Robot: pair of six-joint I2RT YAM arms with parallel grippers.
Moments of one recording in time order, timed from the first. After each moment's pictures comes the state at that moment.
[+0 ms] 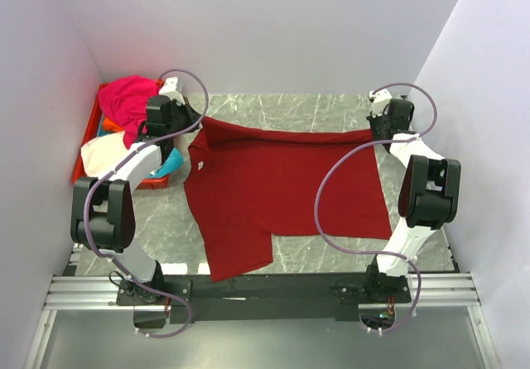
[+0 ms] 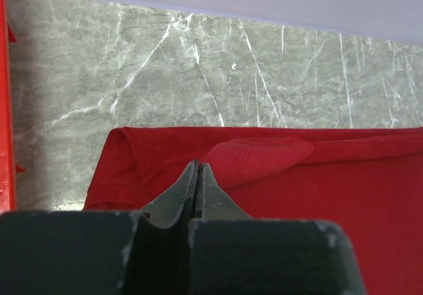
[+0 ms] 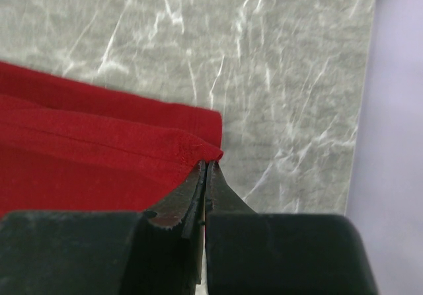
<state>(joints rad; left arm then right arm) -0.12 1.64 1.12 0.20 0.21 -0.35 -0.16 1.84 1.23 -0.01 -0.10 -0.41</state>
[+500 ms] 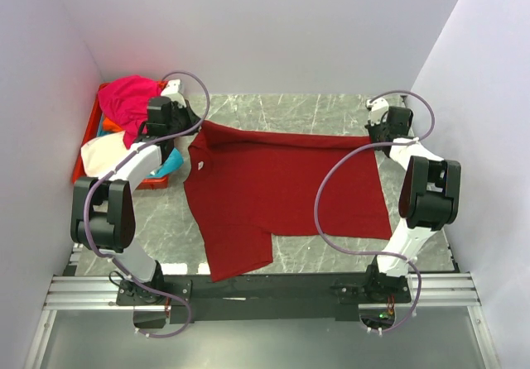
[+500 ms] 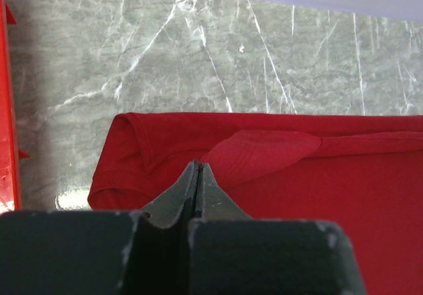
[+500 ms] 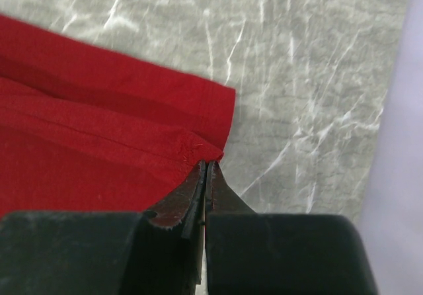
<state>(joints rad) -0.12 1.64 1.12 0.15 0.21 -0.31 -0.17 1.82 1.16 -0.02 -0.12 -0.45</state>
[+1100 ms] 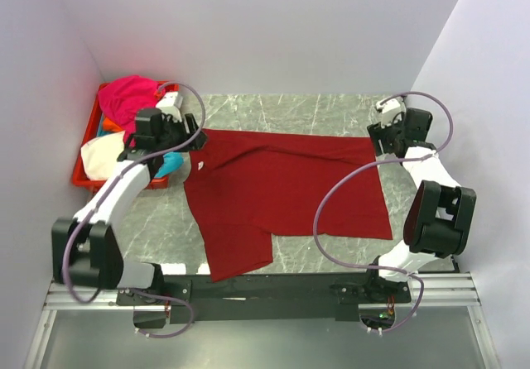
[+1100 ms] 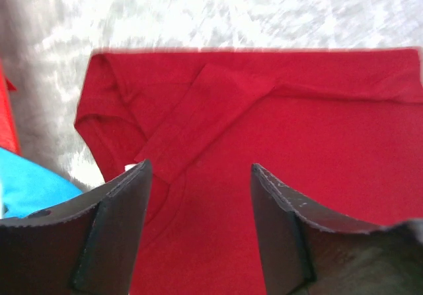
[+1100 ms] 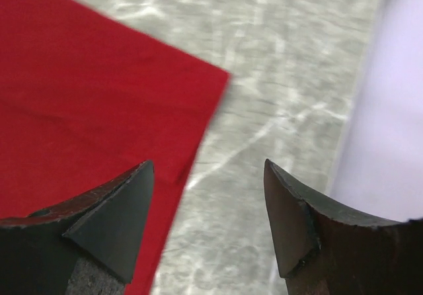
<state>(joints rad) -0.12 1.38 1.00 -0.10 0.30 -0.25 -0.23 1.59 1.07 -0.13 -0.26 -0.55</state>
